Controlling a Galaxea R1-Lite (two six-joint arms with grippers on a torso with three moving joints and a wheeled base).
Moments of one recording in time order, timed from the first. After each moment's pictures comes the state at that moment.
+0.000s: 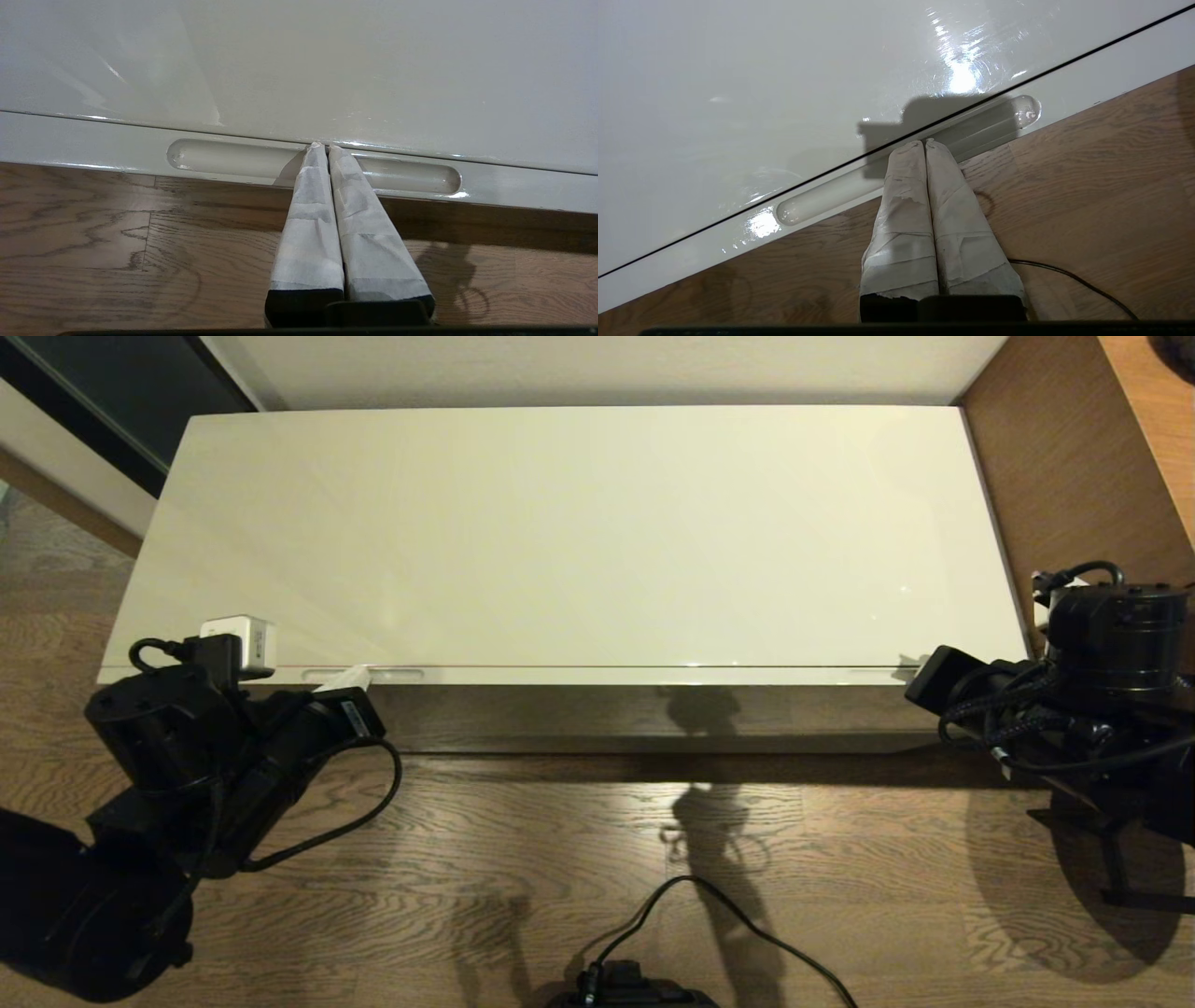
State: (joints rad) left arm -0.22 1.78 -0.50 -1.27 0.13 -0.15; right arm 0.29 1.62 -0.77 -0.55 -0.38 0.52
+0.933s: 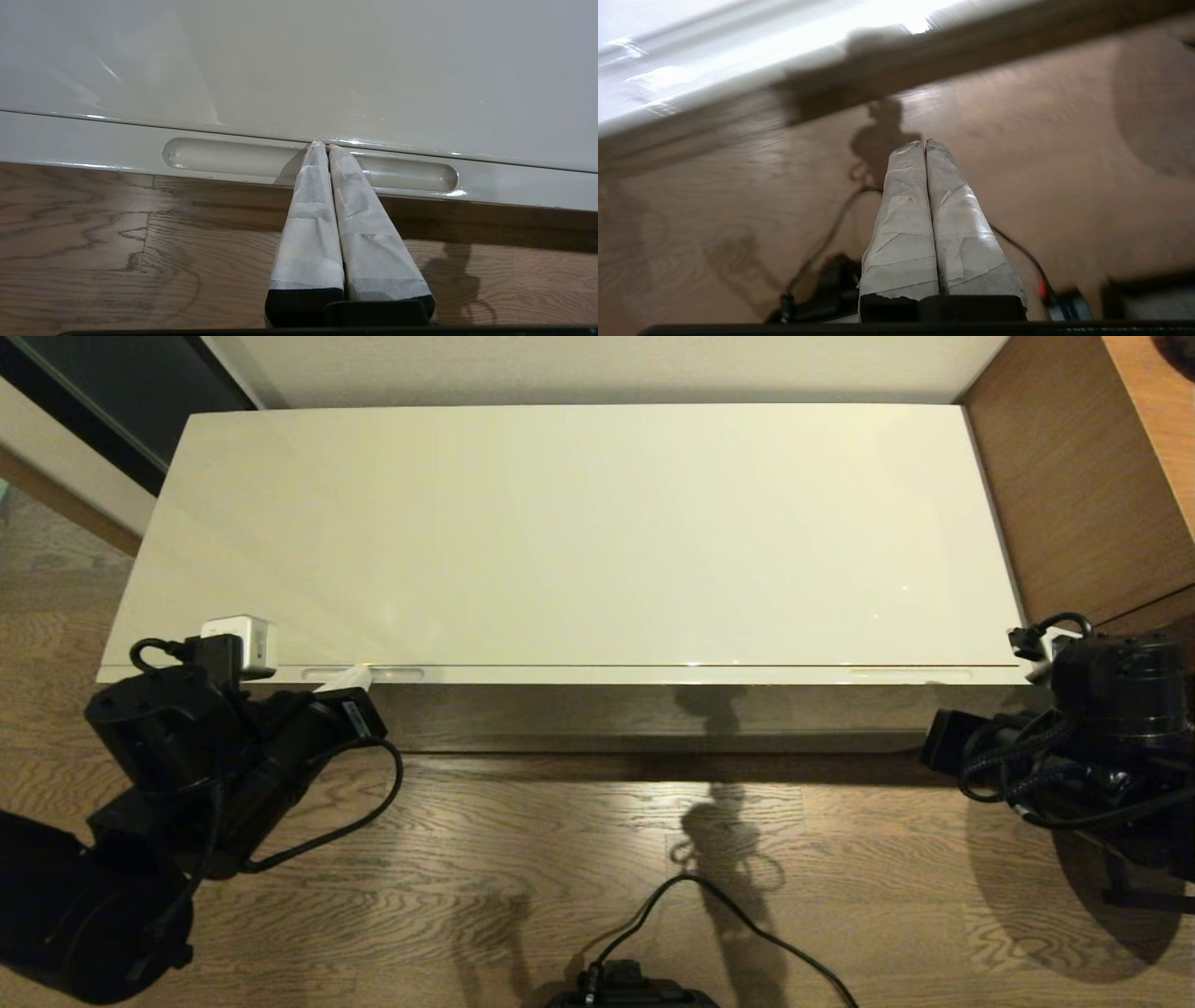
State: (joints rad) left arm -0.23 1.78 -0.50 -1.27 0.13 -0.15; right arm 0.26 1.58 -0.66 -0.51 -0.36 0.36
